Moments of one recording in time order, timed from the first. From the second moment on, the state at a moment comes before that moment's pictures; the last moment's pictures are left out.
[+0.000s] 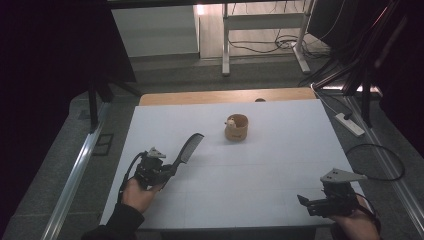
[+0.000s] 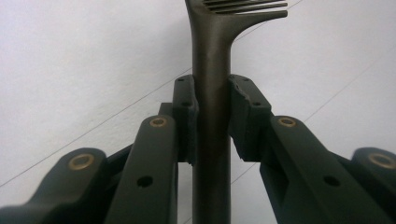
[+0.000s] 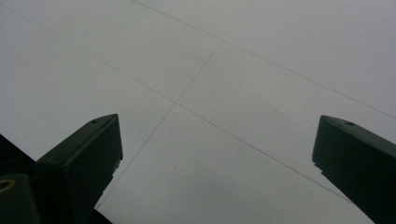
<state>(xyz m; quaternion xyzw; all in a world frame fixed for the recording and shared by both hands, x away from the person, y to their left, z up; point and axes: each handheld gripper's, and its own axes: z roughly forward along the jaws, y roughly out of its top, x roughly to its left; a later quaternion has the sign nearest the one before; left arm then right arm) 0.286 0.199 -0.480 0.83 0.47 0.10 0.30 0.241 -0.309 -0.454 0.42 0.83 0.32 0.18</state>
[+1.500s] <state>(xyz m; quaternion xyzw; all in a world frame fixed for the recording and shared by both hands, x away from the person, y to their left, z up) 0.250 0.180 -0.458 0.81 0.42 0.13 0.39 0.239 -0.310 -0.452 0.41 0.83 0.33 0.18</state>
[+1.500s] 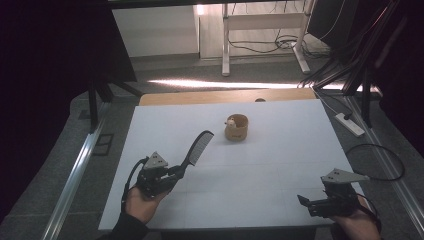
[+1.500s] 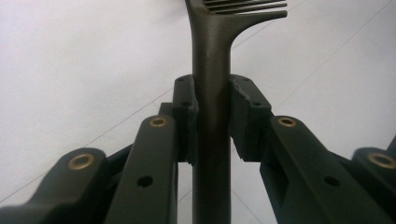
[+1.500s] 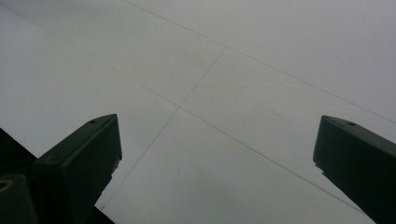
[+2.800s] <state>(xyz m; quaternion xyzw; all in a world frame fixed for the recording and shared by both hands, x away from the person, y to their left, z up) 0.245 0.158 -0.452 0.82 0.36 0.14 0.42 0.250 -0.301 -0.435 0.36 0.82 0.40 0.17</state>
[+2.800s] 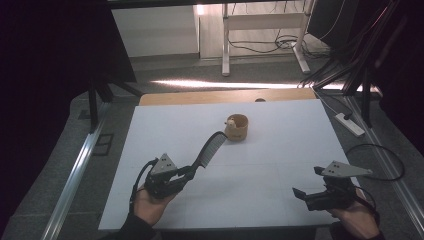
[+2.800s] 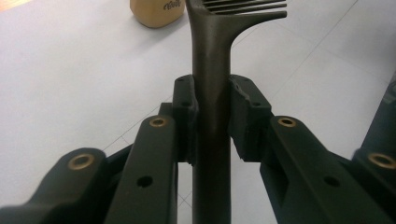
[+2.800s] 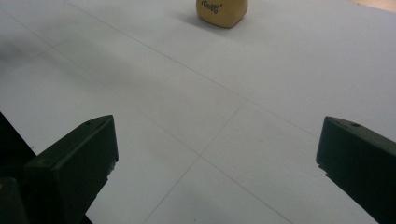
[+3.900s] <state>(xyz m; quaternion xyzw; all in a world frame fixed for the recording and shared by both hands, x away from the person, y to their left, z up) 0.248 0.146 -0.453 0.82 0.35 0.12 0.43 0.287 -0.279 -0.422 0.34 0.82 0.44 0.15</state>
